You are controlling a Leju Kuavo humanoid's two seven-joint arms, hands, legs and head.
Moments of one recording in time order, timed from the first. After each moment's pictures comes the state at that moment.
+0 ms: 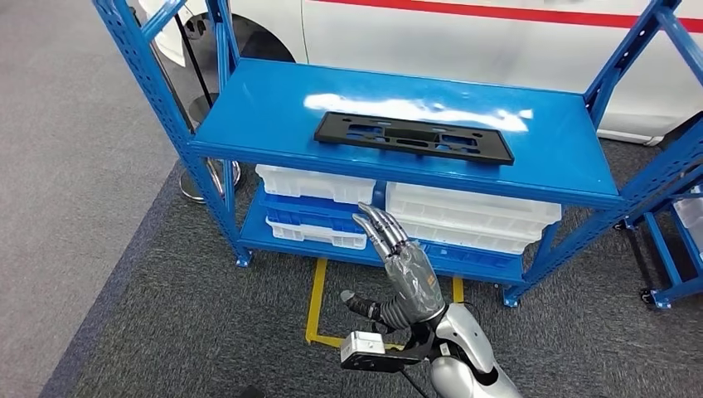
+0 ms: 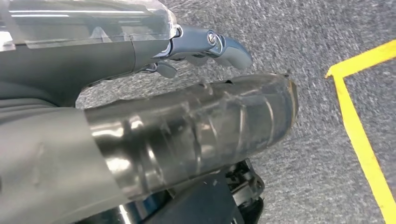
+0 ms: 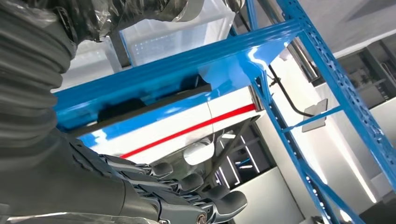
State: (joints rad) left arm -0.16 -0.07 -1.55 -0.14 1.29 0.34 -0.40; right arm -0.28 -0.08 0.63 -1.57 0.60 -0.32 -0.38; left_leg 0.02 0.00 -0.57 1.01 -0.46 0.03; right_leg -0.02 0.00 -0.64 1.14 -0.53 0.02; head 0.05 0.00
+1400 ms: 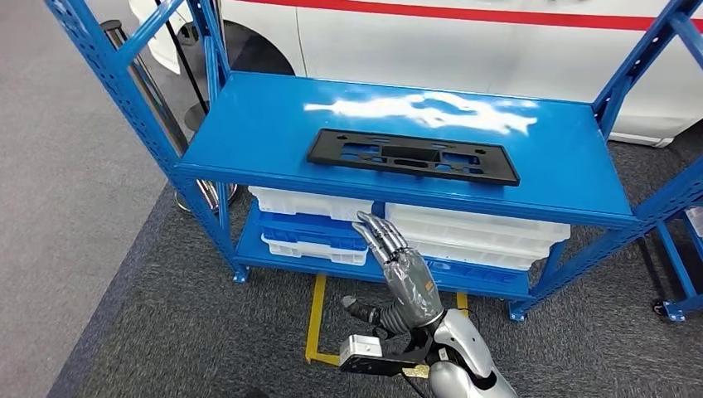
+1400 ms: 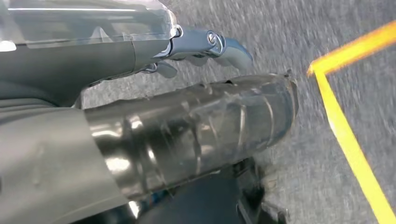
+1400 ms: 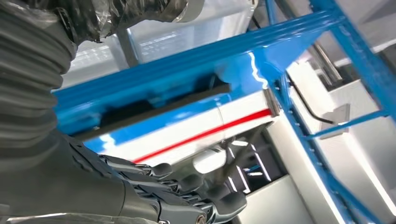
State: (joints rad) left arm -0.15 -0.07 -1.55 -0.14 1.24 0.30 -0.37; right arm -0.25 -0.08 0.63 -1.54 0.62 -0.33 -0.38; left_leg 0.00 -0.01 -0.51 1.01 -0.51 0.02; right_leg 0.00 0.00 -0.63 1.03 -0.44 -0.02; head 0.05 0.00
